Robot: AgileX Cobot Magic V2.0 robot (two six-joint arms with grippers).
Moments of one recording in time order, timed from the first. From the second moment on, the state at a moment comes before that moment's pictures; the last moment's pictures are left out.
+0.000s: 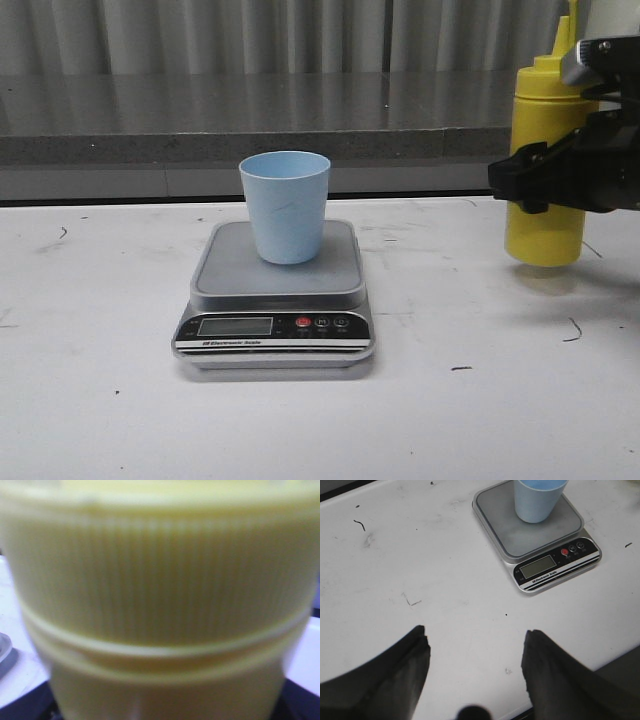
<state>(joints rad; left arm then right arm) -0.50 0.79 -0.88 0.10 0.94 -0.06 0.07 1.85 -0.65 -0.26 -0.95 0.10</state>
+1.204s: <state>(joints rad) -0.50 0.79 -0.88 0.10 0.94 -0.06 0.07 1.90 -0.65 -0.18 -0.98 0.07</state>
